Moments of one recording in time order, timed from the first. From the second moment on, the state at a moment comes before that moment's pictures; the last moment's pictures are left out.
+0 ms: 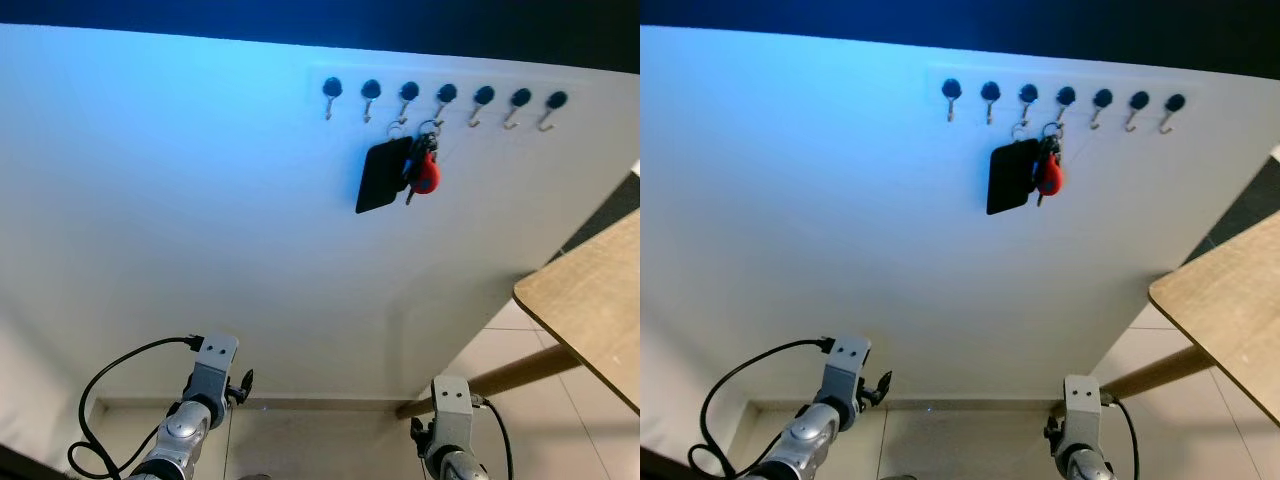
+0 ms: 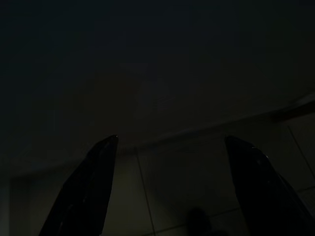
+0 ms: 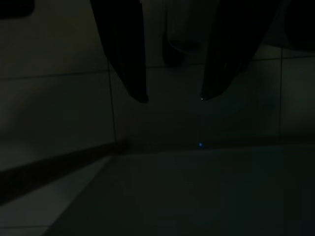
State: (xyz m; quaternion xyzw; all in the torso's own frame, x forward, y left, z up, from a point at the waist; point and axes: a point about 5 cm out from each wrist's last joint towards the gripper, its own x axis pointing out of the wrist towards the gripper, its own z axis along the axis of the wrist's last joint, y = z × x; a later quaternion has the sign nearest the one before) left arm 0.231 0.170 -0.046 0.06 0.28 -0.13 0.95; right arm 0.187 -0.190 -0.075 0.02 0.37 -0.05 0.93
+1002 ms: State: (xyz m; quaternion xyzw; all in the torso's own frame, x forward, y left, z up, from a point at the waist) left arm 0.255 0.163 -0.009 0.05 0.14 -0.20 0.97; right arm 0.257 -0.180 0.012 -0.06 0.04 0.05 1.00
